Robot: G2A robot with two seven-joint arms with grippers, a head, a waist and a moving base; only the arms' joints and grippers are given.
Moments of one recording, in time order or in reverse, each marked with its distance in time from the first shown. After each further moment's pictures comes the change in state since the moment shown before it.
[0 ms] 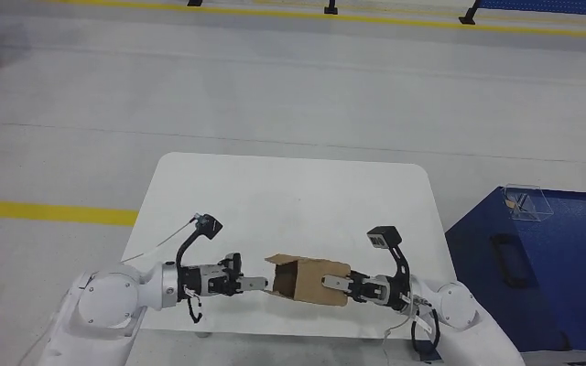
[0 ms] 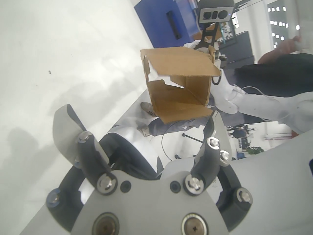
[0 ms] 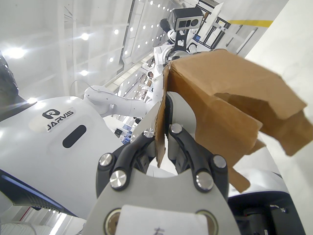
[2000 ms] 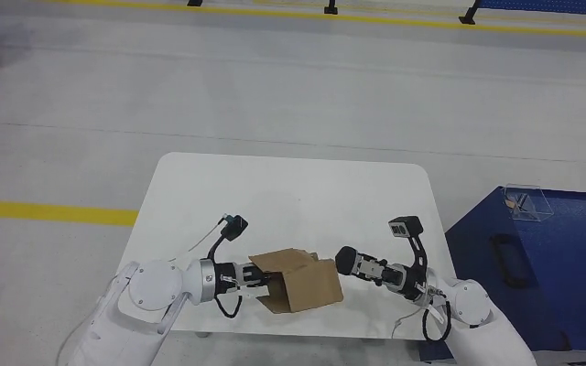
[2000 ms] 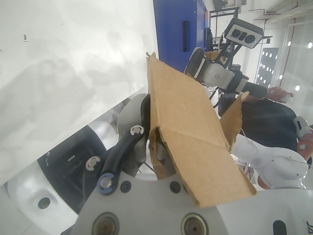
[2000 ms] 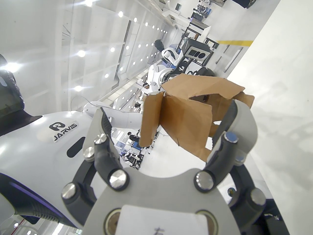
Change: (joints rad) left arm -0.111 -0.004 0.227 0.077 -0.094 0.390 0.163; right arm -0.011 0.006 0.090 0.041 0.034 0.003 -0.042
